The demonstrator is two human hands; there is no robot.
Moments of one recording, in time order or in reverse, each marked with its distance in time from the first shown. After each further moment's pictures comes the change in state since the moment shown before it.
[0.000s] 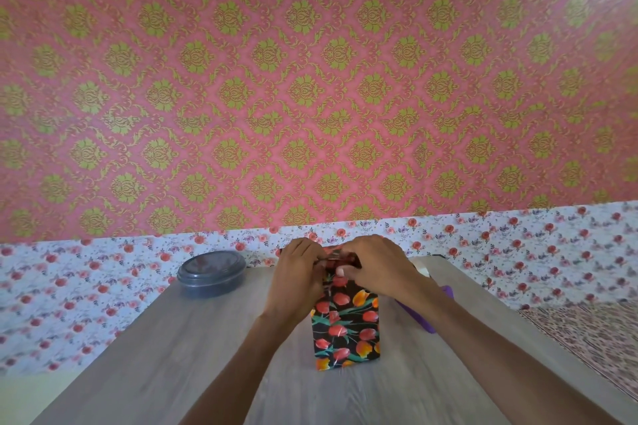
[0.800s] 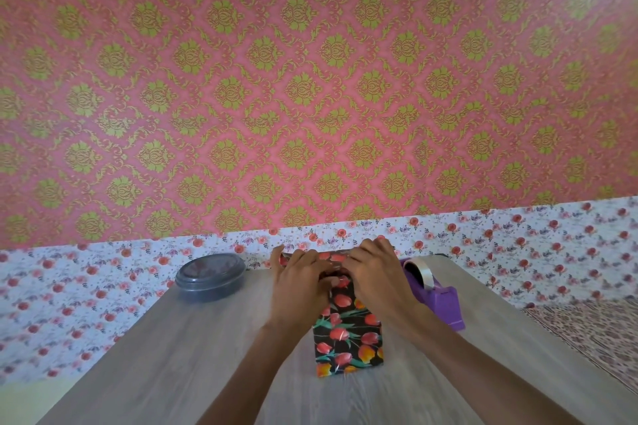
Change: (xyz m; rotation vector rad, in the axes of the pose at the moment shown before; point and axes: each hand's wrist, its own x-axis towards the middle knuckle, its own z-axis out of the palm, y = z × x) left_hand -0.005 0.014 0.000 0.291 -0.130 -0.089; right_hand -0.008 0.008 0.047 -0.217 0.422 -0.164
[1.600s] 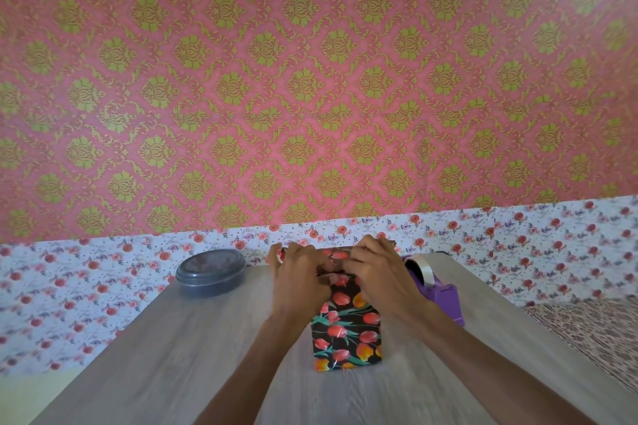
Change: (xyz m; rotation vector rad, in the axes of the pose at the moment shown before) left_hand 0.006 0.012 -0.013 -0.069 -0.075 -0.164; right_hand -0.007 0.013 0.006 0.096 0.034 -0.103
